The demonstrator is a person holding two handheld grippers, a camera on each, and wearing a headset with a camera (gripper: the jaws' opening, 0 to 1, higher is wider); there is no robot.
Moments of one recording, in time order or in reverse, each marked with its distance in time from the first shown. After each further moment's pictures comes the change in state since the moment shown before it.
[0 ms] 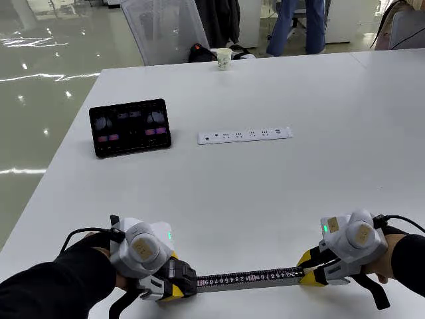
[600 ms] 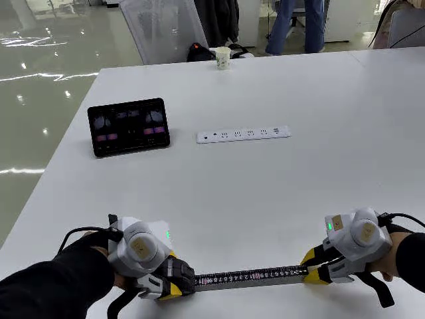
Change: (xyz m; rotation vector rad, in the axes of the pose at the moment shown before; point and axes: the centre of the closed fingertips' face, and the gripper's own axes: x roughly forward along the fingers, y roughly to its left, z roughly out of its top) left arm 0.000 0.000 0.000 -0.001 0.000 0.004; right arm -0.007 -0.001 -0.008 0.007 0.004 -0.005
